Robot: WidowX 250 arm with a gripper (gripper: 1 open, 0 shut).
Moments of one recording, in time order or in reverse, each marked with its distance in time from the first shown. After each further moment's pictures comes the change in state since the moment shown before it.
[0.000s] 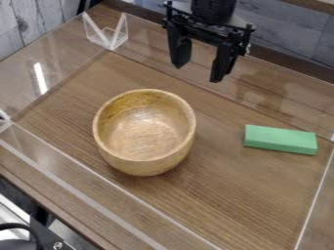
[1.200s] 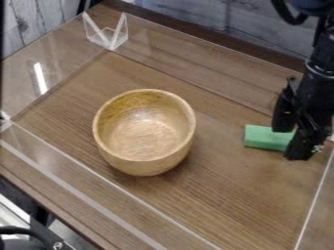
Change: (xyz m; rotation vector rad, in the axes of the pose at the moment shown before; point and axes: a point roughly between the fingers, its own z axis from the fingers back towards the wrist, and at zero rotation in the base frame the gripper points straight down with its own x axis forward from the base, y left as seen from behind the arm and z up) arm 0.037 -0.108 -0.085 0.032 0.074 -0.901
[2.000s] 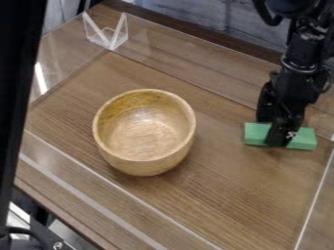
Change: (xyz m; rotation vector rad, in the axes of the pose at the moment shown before) arm -0.002 0.037 -0.014 0.014 -0.020 -0.002
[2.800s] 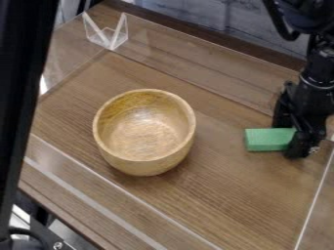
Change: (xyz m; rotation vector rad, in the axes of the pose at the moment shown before) arm 0.030 -0.014 -0.006 0.065 -0.081 0.057
